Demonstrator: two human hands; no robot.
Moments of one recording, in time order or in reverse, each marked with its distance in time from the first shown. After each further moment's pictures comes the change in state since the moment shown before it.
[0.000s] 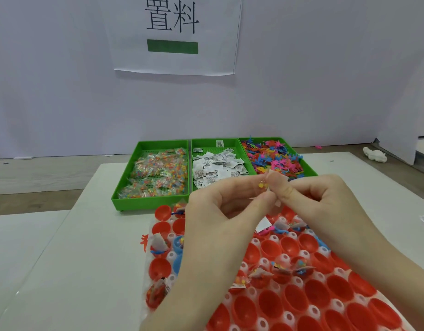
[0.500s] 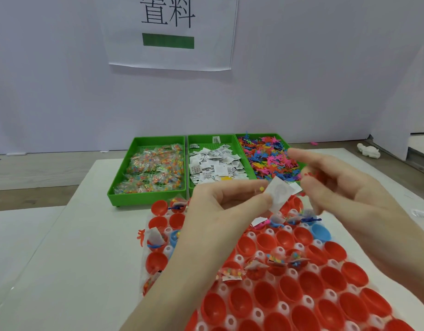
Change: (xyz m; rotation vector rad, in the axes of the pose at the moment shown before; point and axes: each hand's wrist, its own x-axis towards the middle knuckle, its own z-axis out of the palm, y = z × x) left_hand 0.001 0.003 -0.003 0.041 -0.120 -0.190; right_hand -0.012 -0.001 -0.024 0.189 -0.052 0.073
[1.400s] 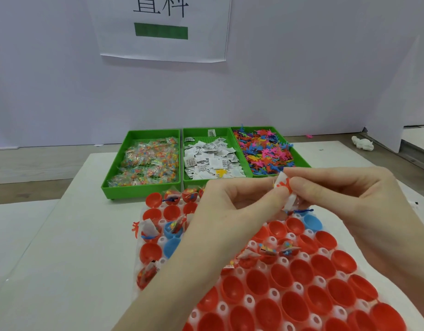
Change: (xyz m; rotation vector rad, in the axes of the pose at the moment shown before) left_hand -0.005 -0.003 0.012 -0.050 -0.162 -0.019; right_hand -0.013 0.001 -0.004 0.155 0.132 -0.002
